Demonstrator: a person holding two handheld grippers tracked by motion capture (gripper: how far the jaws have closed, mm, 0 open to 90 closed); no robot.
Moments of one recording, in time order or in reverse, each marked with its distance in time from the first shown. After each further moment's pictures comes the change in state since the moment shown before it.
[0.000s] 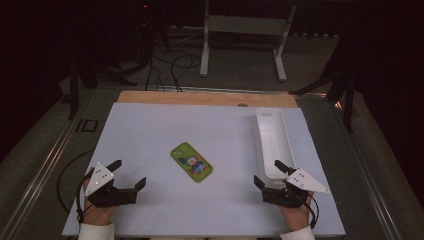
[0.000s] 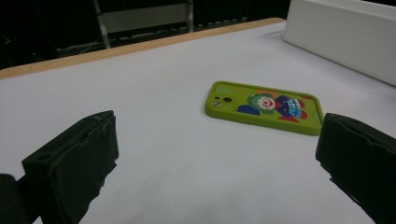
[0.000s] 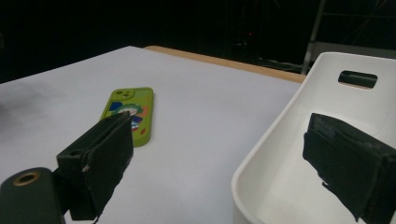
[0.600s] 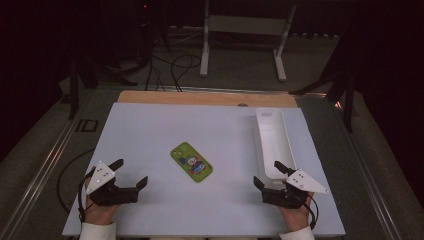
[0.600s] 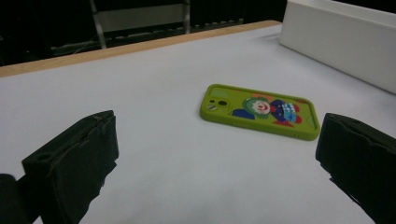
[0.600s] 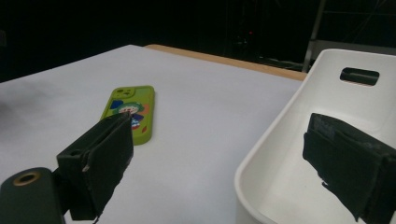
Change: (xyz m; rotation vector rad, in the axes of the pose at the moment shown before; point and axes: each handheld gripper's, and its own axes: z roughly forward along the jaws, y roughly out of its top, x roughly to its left) left arm -0.002 0.005 0.004 -0.002 -0.018 -0.016; right arm 0.001 -0.002 0.000 0.003 0.001 0.004
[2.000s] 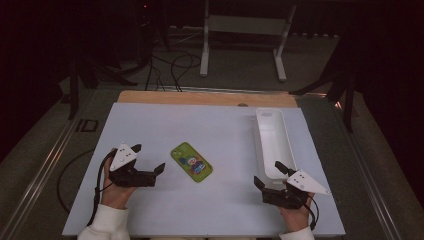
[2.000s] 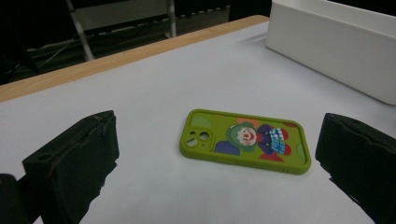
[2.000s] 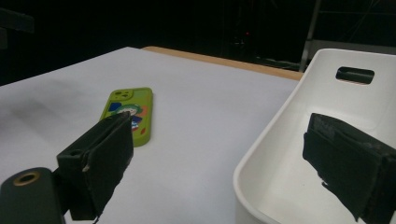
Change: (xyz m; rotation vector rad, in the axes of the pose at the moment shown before) left arm -0.015 0.046 0.042 0.058 -0.047 0.059; right arm 0.001 0.000 -0.001 -0.003 -0.015 0.009
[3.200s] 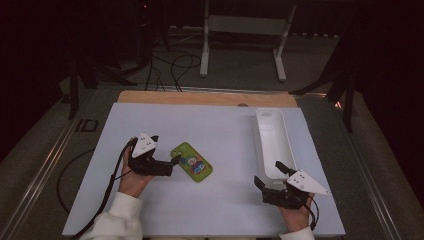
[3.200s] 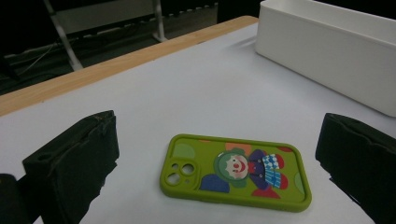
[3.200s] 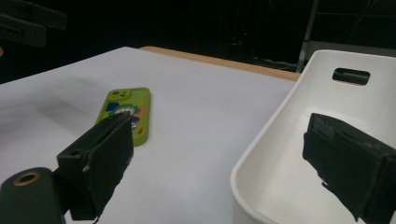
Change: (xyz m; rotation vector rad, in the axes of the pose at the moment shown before) left arm -0.010 0.022 0.043 0.012 -0.043 0.029; right arm 0.000 0.000 0.000 -0.002 -0.008 -0.008
